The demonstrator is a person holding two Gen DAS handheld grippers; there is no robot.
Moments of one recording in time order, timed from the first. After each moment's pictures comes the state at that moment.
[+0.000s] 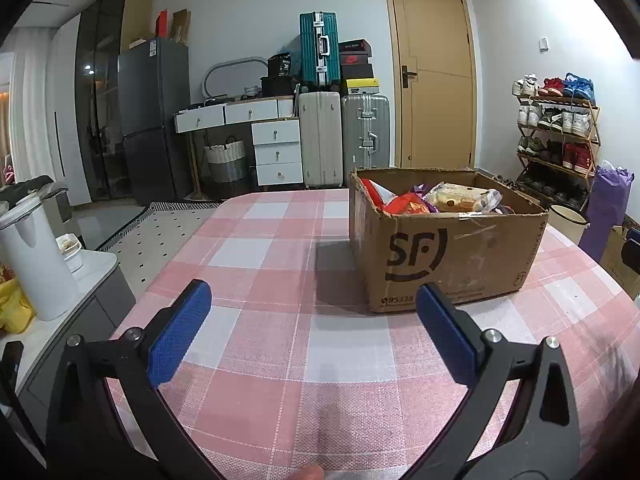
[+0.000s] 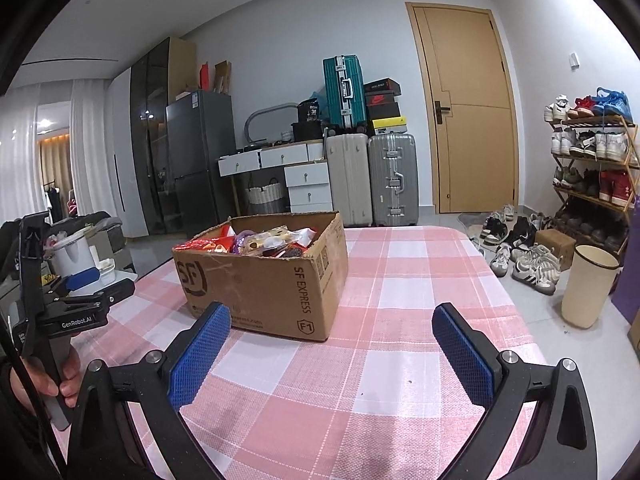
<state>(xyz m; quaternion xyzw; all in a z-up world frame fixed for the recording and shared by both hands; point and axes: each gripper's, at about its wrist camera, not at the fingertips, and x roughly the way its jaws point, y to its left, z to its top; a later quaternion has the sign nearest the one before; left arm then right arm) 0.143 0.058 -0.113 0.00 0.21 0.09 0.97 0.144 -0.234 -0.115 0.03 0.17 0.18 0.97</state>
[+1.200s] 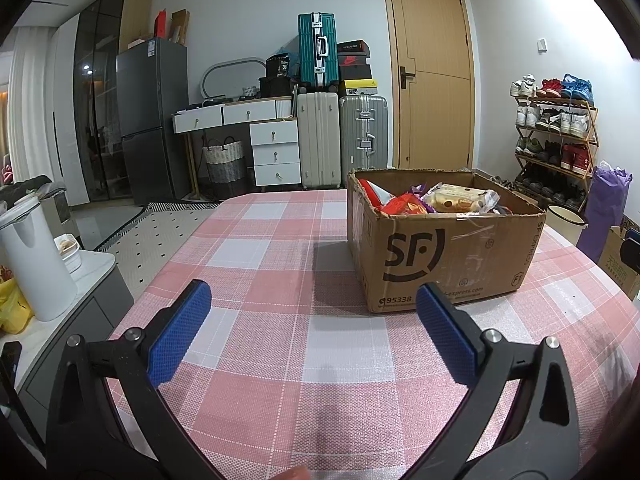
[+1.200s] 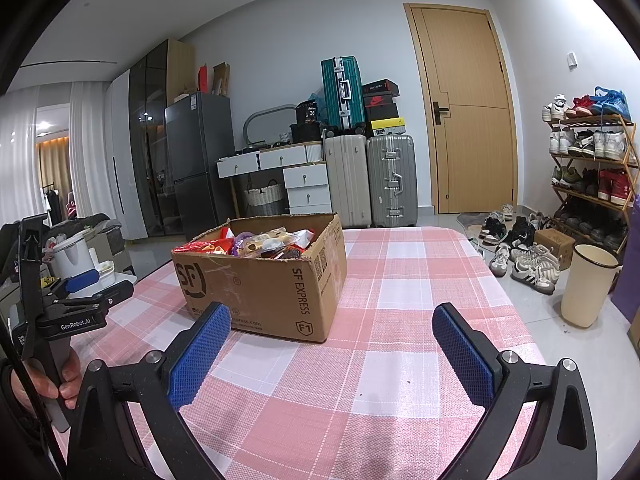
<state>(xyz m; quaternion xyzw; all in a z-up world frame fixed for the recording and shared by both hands) 0.135 0.059 -0.109 0.00 0.21 0.09 0.97 0.142 -0.237 -0.114 0.04 0.17 0.17 0.97</state>
